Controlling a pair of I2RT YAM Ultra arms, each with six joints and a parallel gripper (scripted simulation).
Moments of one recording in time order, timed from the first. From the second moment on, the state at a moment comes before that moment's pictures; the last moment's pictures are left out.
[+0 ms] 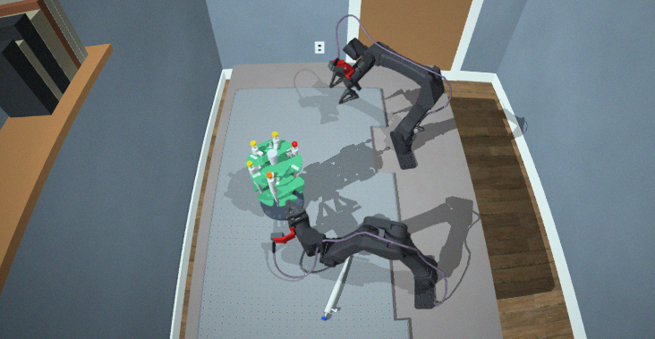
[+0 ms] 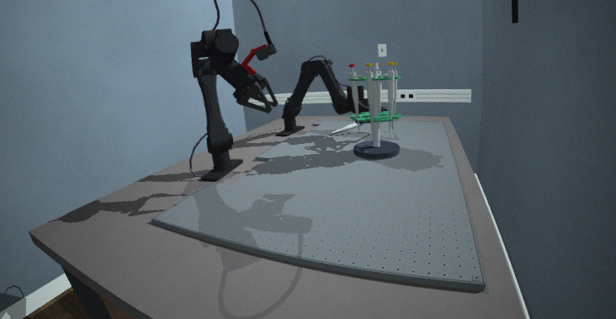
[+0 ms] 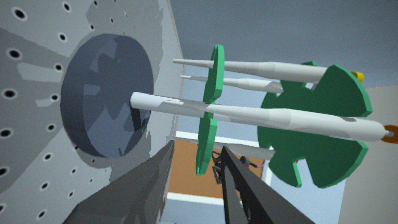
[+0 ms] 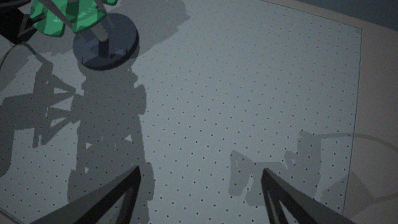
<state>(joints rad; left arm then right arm) -0.16 2.20 1.09 1.09 0.84 -1.58 -0.81 1.32 1.32 -1.12 -0.63 -0.85</state>
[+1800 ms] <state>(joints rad) 0.21 1.72 0.82 0.75 1.10 -1.10 -0.81 1.32 1.32 -1.12 -0.63 -0.85</state>
